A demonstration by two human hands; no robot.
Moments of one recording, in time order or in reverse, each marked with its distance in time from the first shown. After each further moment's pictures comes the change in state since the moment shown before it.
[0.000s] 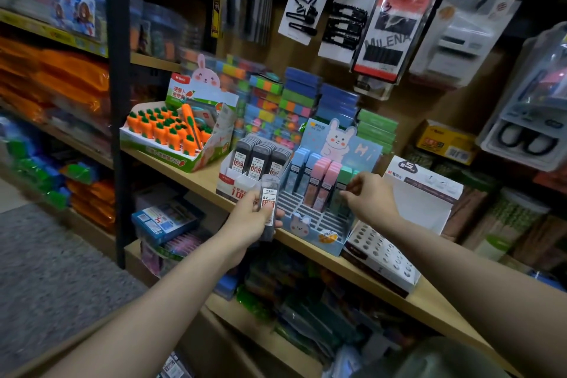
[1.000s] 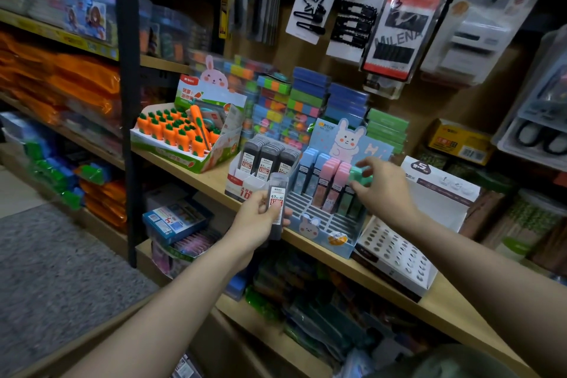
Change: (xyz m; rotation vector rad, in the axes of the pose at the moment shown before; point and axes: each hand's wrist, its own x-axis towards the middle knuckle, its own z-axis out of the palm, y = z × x) left_hand -0.006 0.004 -0.002 -0.012 0.004 0.051; right_hand 0.004 -0.011 -0.013 -0.079 0.081 -0.165
